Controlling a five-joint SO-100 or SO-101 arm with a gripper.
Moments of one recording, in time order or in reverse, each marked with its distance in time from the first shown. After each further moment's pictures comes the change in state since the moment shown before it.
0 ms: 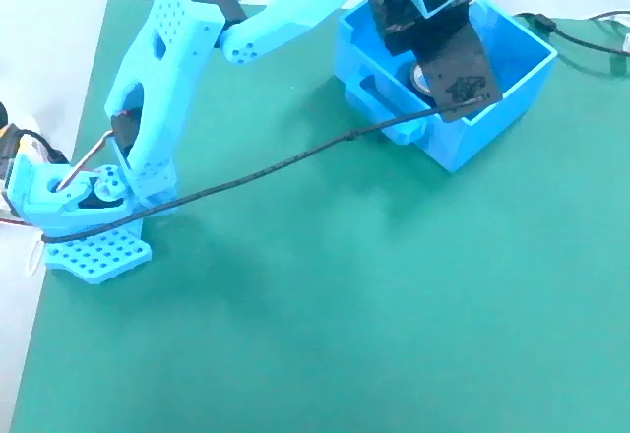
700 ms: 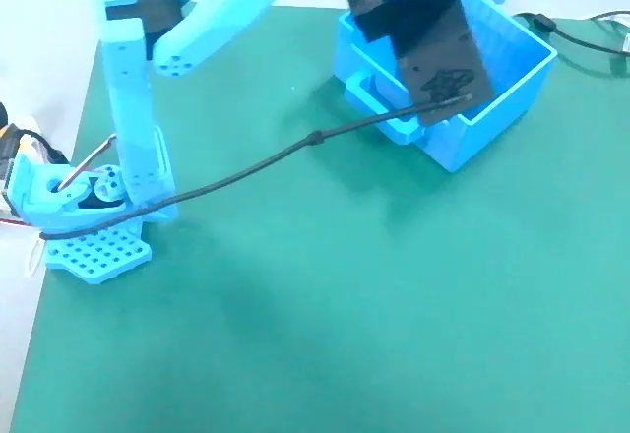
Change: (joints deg) arm 14.2 25.3 -0.1 15.4 -3.0
